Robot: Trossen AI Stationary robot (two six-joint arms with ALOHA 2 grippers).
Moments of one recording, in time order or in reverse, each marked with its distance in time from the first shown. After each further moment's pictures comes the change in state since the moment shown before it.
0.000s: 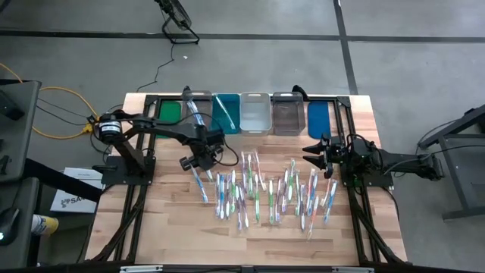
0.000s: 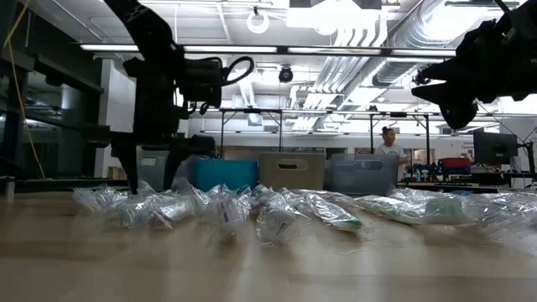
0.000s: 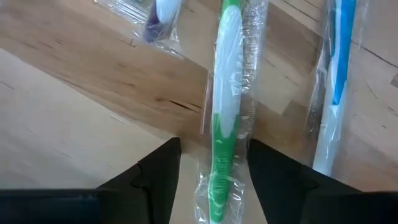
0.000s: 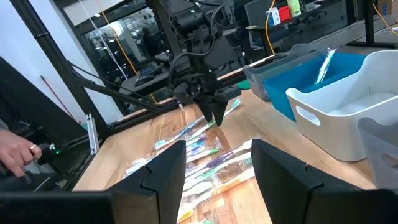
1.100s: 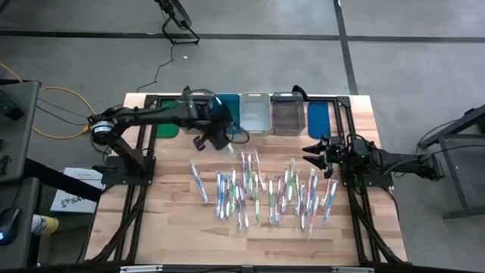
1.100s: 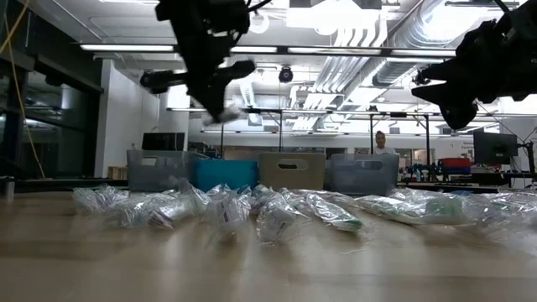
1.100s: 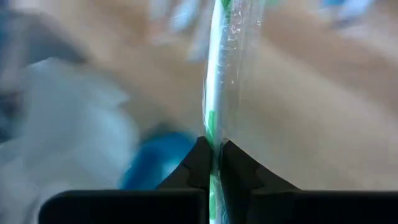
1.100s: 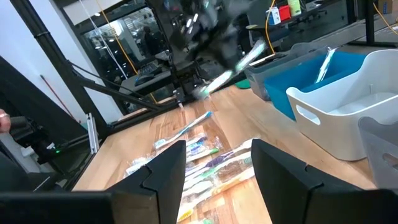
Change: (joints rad) left arm 0.052 -0.078 0.423 -0.150 -0.211 0.039; right arm 0.000 0.000 0.000 -0.004 -0.001 0.000
